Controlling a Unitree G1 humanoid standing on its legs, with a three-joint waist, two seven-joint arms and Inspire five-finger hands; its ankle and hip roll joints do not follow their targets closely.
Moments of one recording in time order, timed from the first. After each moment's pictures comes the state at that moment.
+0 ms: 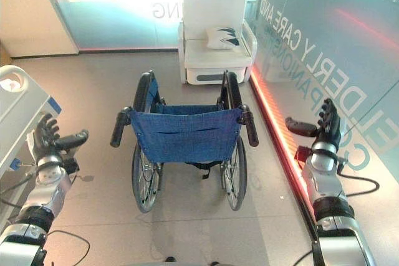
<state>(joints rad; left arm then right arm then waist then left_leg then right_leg) -0.37 0.61 -0.07 0.70 -0.52 -0.17 0.48 -0.45 -0.66 0.02 0.63 0.48 -0.09 -0.41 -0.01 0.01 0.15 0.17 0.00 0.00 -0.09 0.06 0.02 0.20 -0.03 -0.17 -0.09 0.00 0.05</state>
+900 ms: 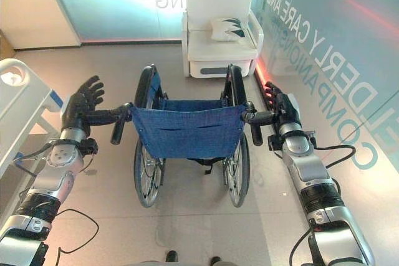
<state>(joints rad) -0.37 0.62 -0.17 0.40 -0.43 -0.08 0.18 -0.47 -0.66 0.21 0.36 0.39 0.20 -0.15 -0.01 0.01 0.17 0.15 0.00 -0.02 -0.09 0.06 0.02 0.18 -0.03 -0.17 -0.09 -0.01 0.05</state>
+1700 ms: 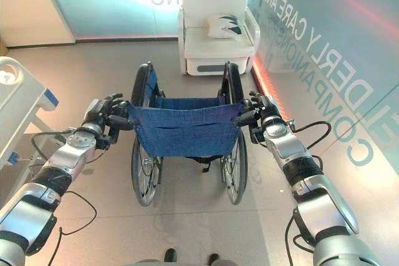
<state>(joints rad) -0.70 0.62 -0.45 0.76 -0.39 0.12 0.17 -0.77 -0.60 0.42 0.65 0.39 0.34 -0.22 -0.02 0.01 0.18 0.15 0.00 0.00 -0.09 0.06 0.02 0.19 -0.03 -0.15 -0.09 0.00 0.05</state>
